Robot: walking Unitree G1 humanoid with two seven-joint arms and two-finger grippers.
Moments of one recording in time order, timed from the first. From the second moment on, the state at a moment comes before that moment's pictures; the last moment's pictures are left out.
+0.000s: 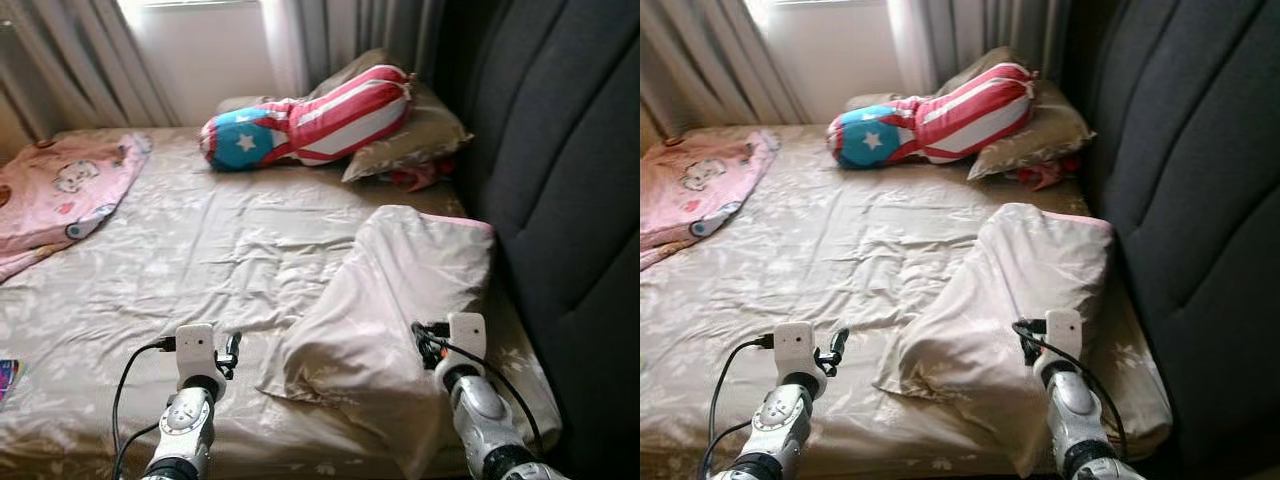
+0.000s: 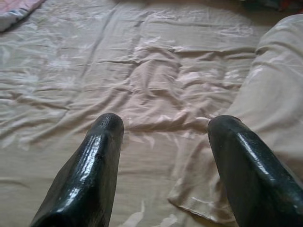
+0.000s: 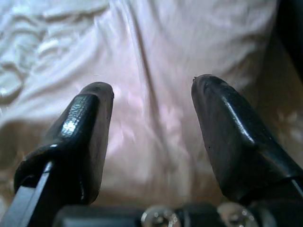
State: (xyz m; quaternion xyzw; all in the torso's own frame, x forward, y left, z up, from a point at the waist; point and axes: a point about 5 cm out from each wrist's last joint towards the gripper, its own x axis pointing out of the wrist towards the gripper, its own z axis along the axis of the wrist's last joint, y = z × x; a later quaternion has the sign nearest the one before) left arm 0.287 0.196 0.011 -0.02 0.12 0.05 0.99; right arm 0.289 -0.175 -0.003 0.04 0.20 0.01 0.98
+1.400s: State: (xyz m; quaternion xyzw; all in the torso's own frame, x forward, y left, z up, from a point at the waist) left arm 0.281 0.180 0.024 -0.01 0.05 0.00 1.00; right arm 0.288 -0.158 0.002 0.03 0.15 0.01 0.99
